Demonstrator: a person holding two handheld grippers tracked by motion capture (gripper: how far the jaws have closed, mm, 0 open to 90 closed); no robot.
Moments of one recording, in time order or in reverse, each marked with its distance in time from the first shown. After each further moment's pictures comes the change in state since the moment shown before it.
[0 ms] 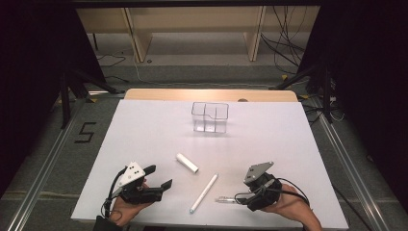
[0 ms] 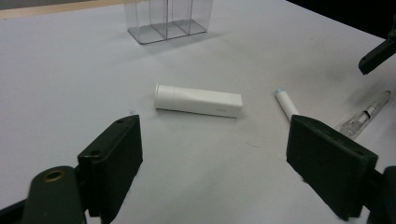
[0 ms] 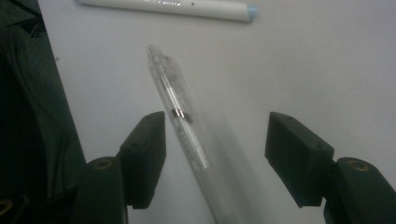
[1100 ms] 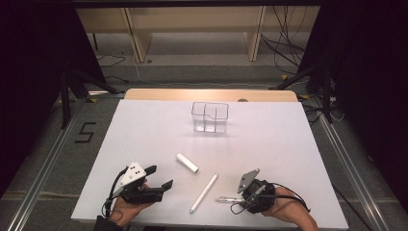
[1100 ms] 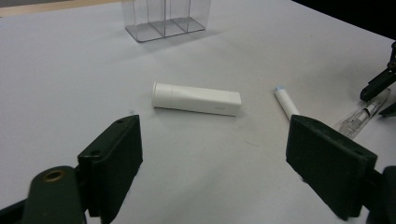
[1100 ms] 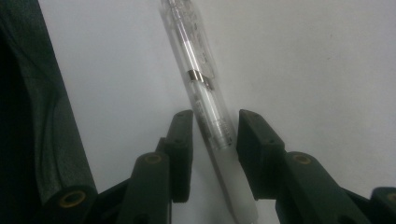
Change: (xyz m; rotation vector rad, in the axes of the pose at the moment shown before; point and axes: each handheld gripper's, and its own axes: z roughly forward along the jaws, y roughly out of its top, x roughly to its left) left arm -0.001 -0.001 0.002 0.005 -0.004 -0.001; right arm 0.009 -0.001 0.021 0.169 0.003 -0.111
